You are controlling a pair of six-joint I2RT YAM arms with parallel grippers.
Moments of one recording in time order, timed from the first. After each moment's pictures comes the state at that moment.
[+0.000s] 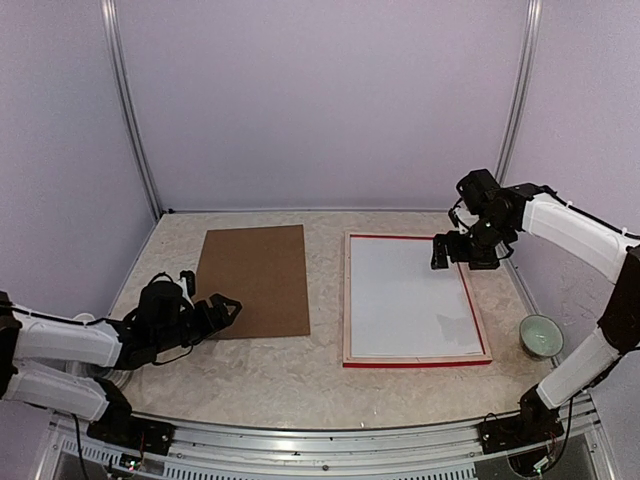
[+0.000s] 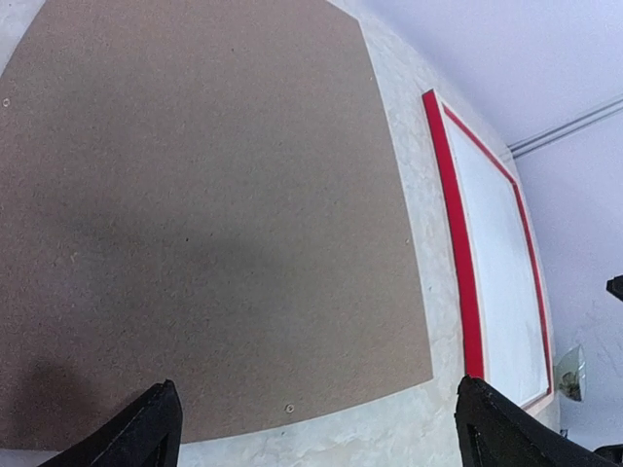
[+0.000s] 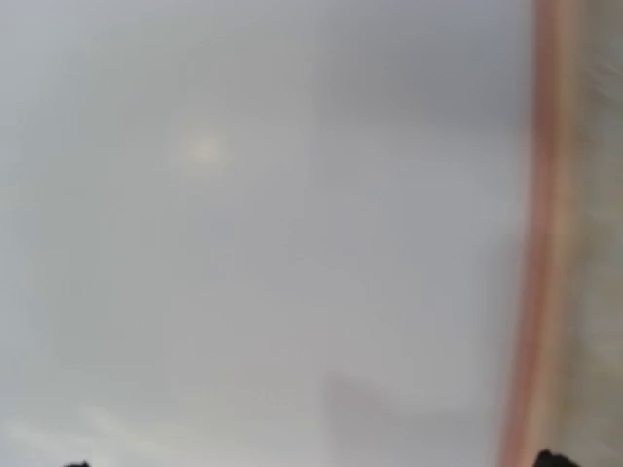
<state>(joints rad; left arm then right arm) -0.62 1.18 0.26 0.40 -0.05 -0.88 0.37 1.50 1.30 -0.92 0.04 0.33</state>
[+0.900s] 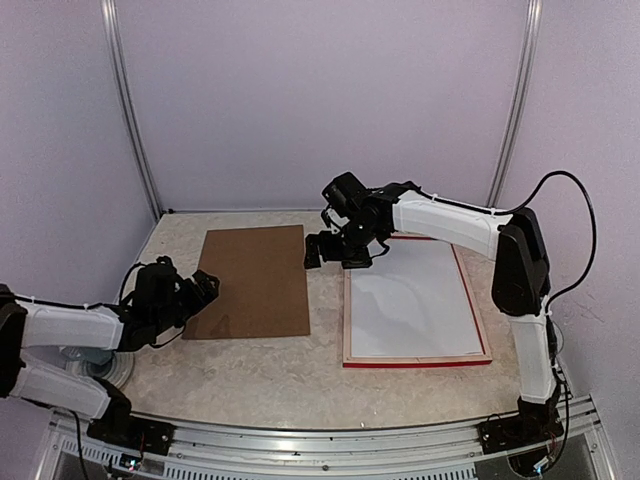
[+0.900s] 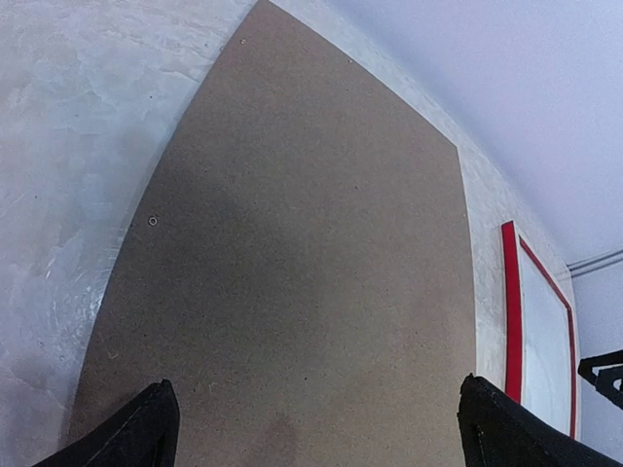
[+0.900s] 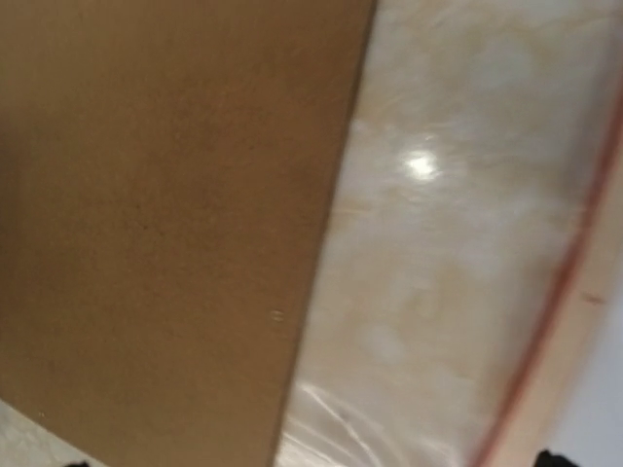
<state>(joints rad) -0.47 1.22 0.36 0.33 -0.22 -0.90 0.79 2.15 1.95 -0.78 -0.09 0.54</state>
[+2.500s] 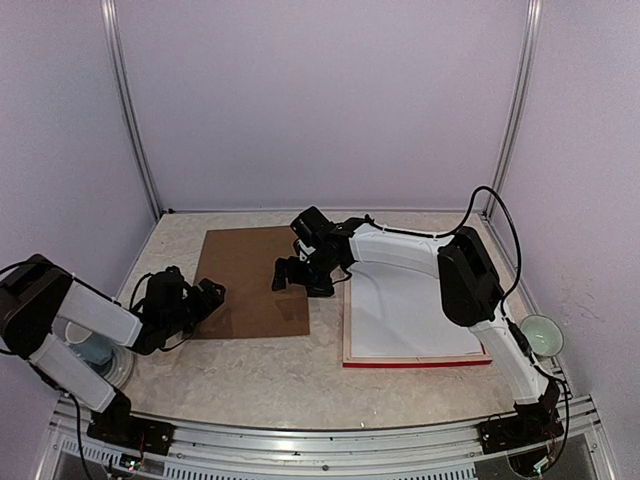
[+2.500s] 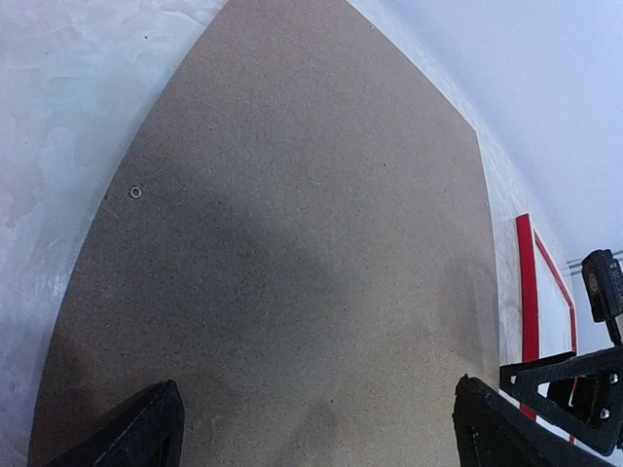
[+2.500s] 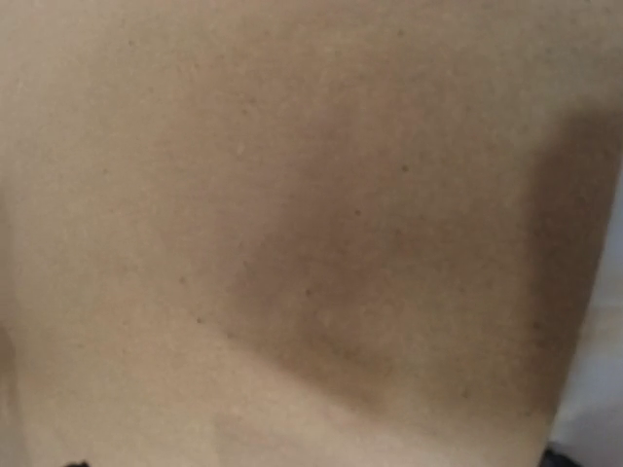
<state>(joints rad) -0.42 1.49 0.33 0.63 -0.13 -0.94 0.85 2.50 2.17 -0.64 -0.21 0.74</state>
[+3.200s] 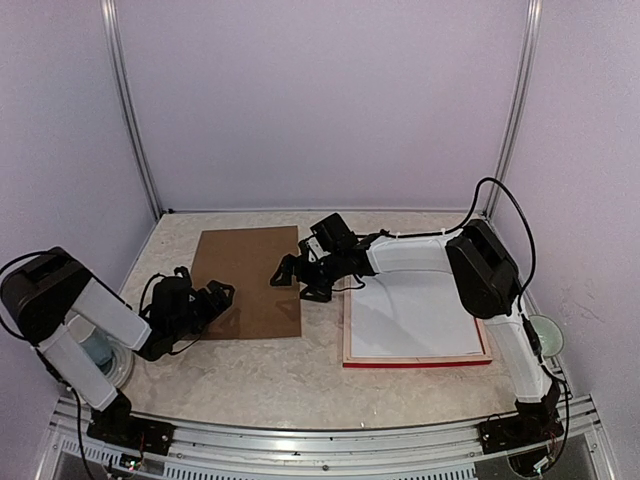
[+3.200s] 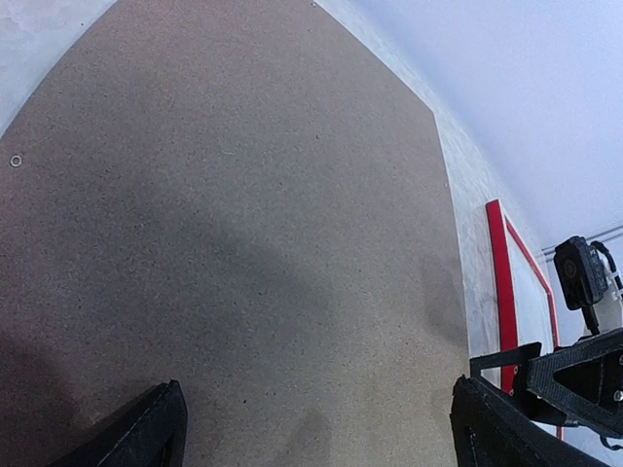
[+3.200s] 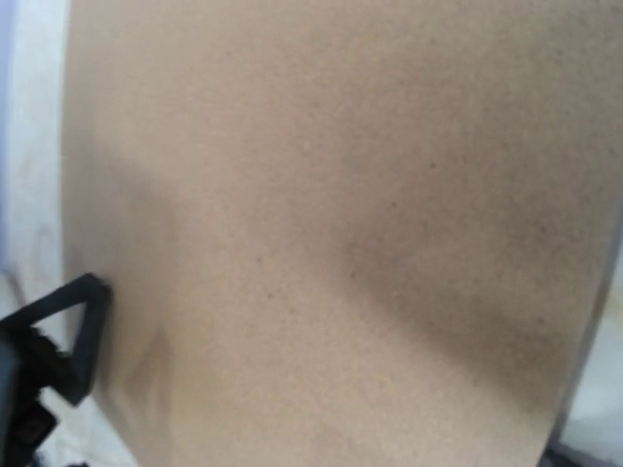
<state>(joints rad) -0.48 1.60 0.31 0.81 -0.13 -0.94 0.81 2.38 1.83 -0.22 -0.42 0.84</state>
